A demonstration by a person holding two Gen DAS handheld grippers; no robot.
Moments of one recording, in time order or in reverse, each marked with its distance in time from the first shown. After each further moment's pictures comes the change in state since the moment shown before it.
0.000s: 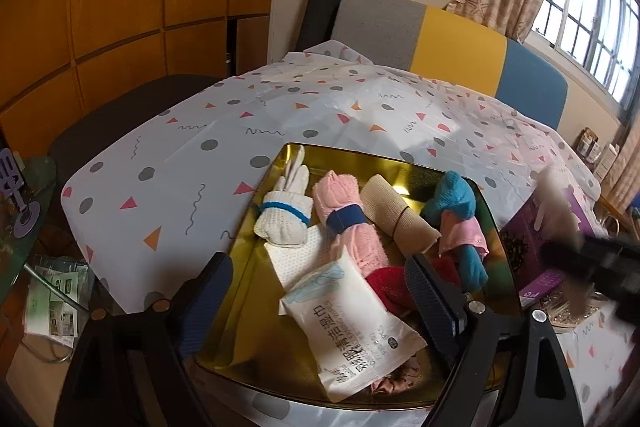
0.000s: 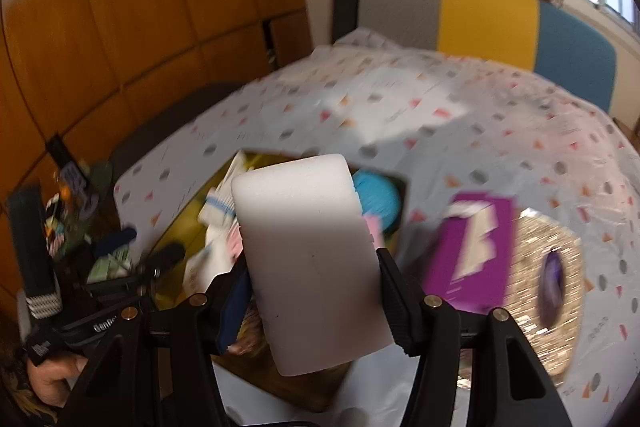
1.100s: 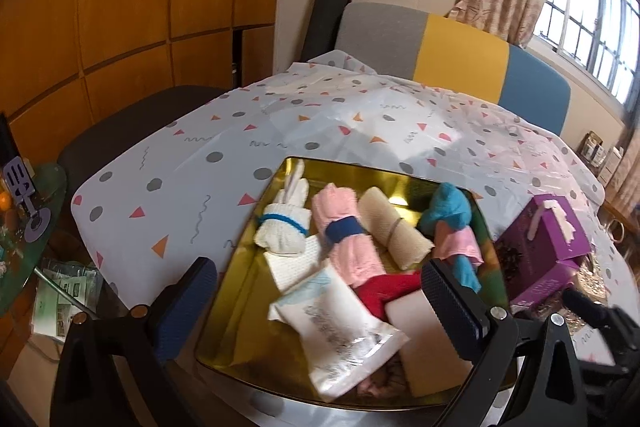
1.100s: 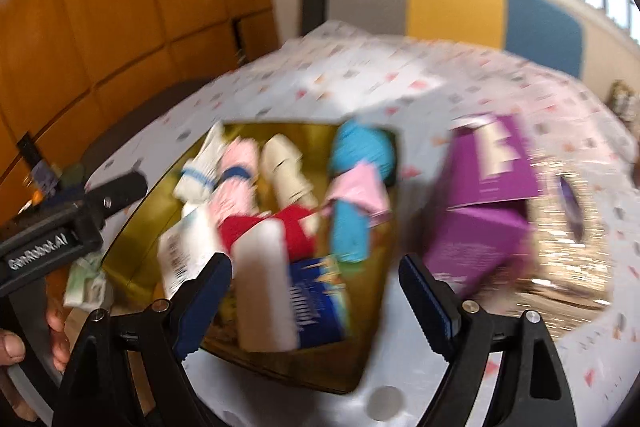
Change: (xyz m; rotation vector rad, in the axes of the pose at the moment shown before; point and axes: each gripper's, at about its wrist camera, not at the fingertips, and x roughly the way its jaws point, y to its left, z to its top) left arm -0.016 -0.017 0.004 0.017 -0.033 0.021; right arm 0.016 -0.001 -0.061 0.096 -0.085 -0.150
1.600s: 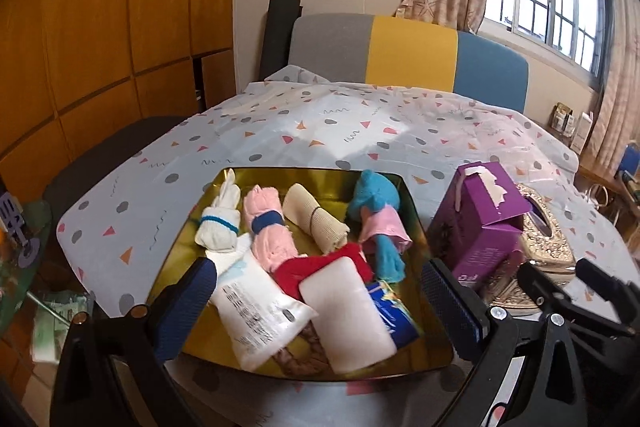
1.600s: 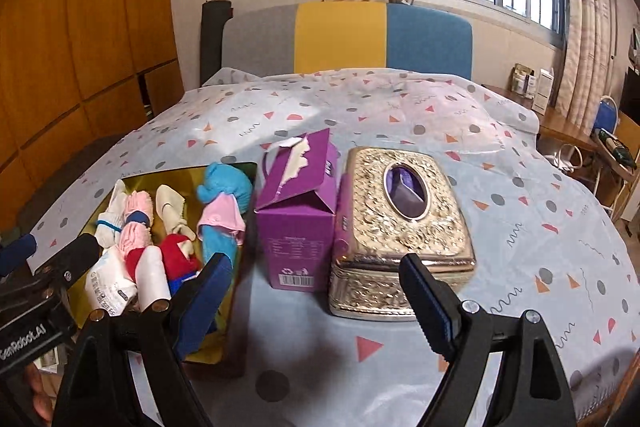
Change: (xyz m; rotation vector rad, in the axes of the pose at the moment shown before) left arm -0.034 -0.076 -0.027 0.114 -0.057 -0.050; right arm -0.051 -0.064 -0.020 0.167 -0.115 -0.278
